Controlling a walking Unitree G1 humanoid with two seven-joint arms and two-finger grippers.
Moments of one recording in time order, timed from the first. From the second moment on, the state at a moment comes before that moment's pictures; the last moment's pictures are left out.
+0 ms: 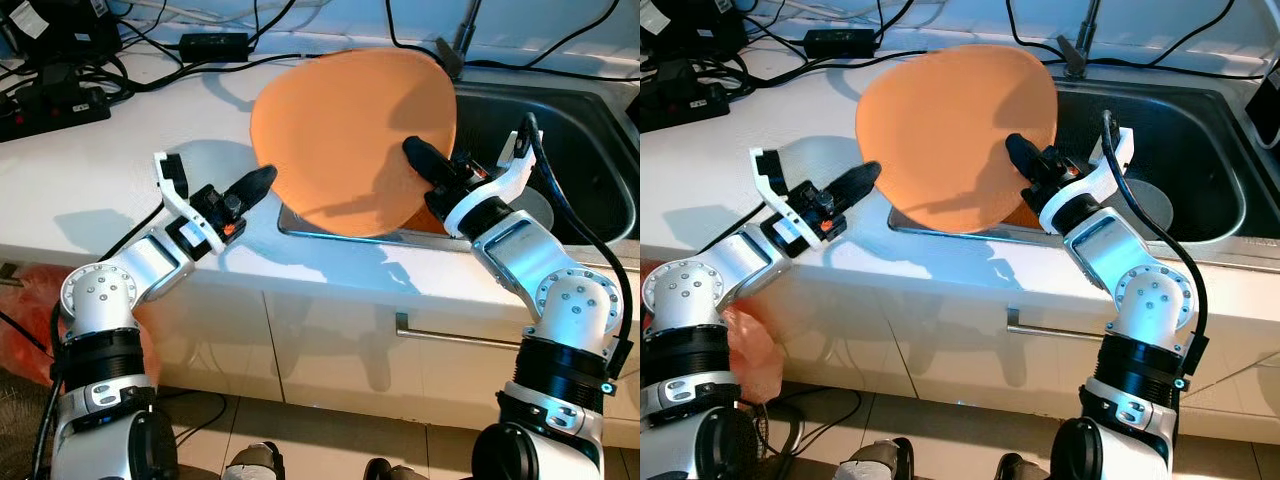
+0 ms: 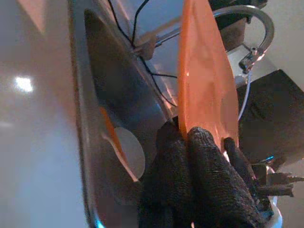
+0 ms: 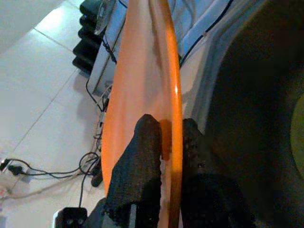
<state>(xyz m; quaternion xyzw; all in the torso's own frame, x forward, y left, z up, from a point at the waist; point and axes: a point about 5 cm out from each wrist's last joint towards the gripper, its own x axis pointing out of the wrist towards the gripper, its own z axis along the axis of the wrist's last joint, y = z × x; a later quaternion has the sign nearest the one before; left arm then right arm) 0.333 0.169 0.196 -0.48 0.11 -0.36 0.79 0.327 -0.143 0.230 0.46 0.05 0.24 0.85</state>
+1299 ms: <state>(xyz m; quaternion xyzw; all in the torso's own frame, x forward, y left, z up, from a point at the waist) 0.340 0.139 0.189 -0.35 0.11 -0.34 0.86 0.341 -0.143 0.222 0.43 0.04 0.18 0.89</state>
